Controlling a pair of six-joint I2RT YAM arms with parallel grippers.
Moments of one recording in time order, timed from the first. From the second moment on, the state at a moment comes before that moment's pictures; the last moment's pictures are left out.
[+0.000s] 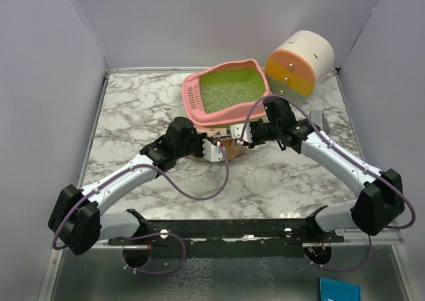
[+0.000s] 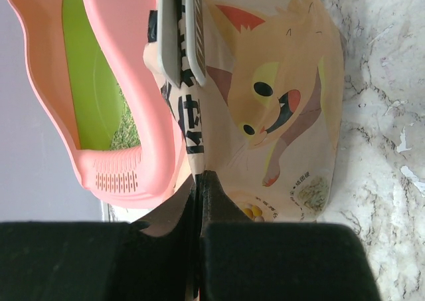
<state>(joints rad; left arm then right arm) -0.67 1.21 0.80 -0.17 0.22 1.08 0.56 1.37 1.09 -0.47 -0.52 -1.19</state>
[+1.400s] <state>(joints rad) -0.68 1.15 0.80 -0.03 0.19 0.92 0.63 1.36 1.02 -0.25 -0.48 -0.99</state>
